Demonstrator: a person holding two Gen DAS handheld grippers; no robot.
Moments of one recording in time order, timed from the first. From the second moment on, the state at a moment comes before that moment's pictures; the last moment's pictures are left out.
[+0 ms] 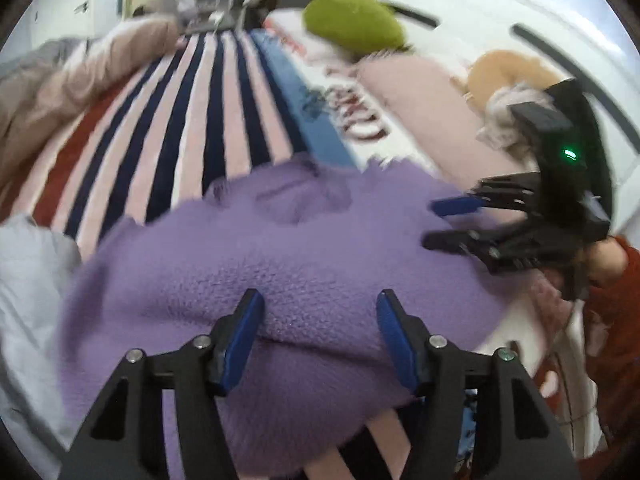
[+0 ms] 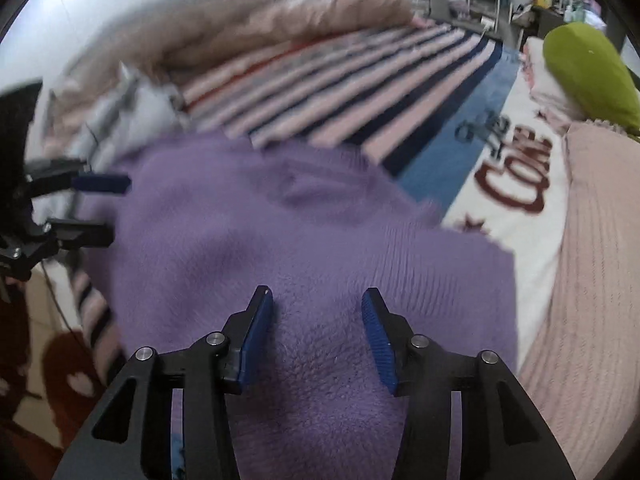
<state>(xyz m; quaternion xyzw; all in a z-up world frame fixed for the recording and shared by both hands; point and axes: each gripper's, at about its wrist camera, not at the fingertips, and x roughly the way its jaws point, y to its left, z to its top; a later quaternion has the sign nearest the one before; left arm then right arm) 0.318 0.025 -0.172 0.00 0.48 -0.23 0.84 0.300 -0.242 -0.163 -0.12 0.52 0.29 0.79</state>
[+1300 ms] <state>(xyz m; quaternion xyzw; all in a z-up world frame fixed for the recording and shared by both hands) 0.388 0.078 -0.196 -0.05 0.49 -0.14 0.86 0.385 -0.280 -0.148 -0.14 0.45 0.15 0.87</state>
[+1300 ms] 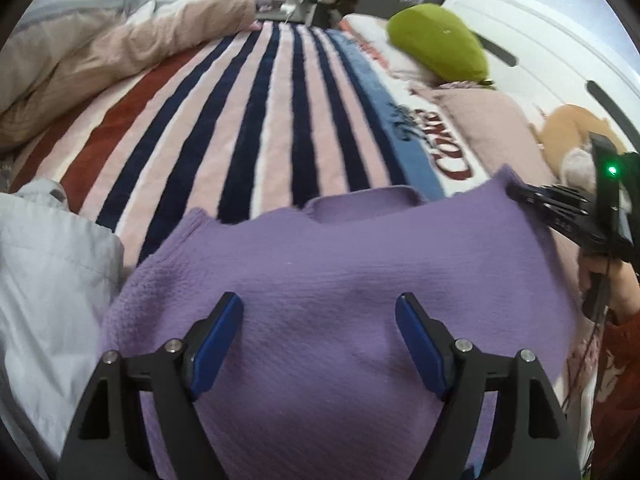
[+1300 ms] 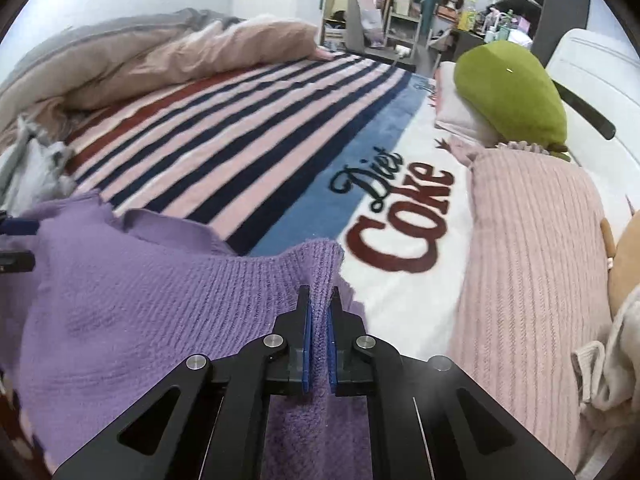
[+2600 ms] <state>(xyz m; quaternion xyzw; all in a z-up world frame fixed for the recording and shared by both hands) 0.228 0.097 -0.246 -0.32 0.45 -0.15 0.82 0.200 -0.173 -0.164 0.02 0.41 0.32 0.85</state>
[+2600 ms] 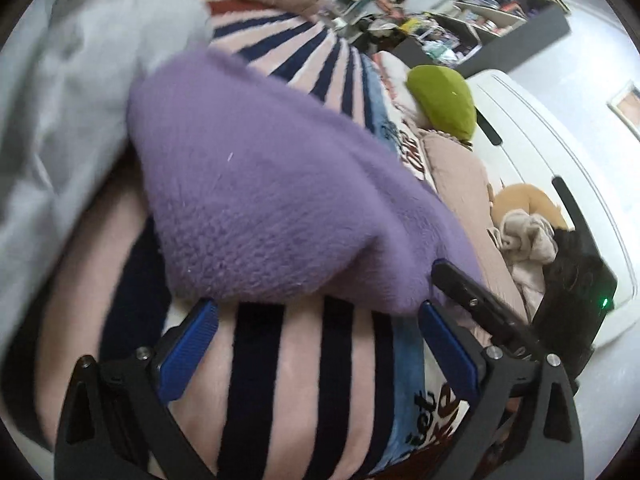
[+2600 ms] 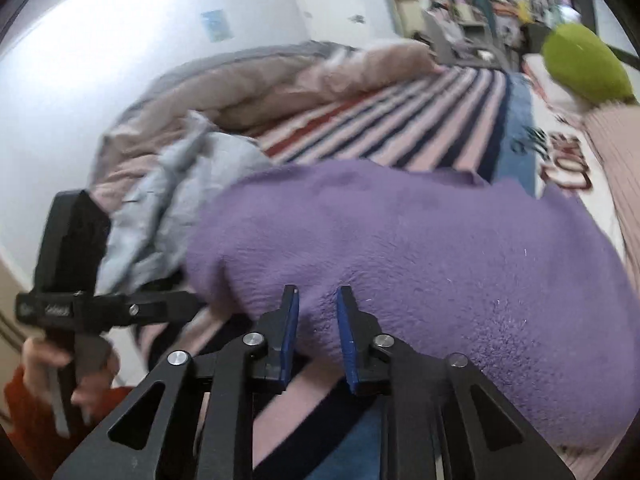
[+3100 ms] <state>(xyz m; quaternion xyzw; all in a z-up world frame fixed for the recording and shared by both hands) 0.277 0.100 -0.265 -0.42 0.37 -0.12 0.82 0.214 -0.189 -0.200 0.04 0.43 0.31 0.85</state>
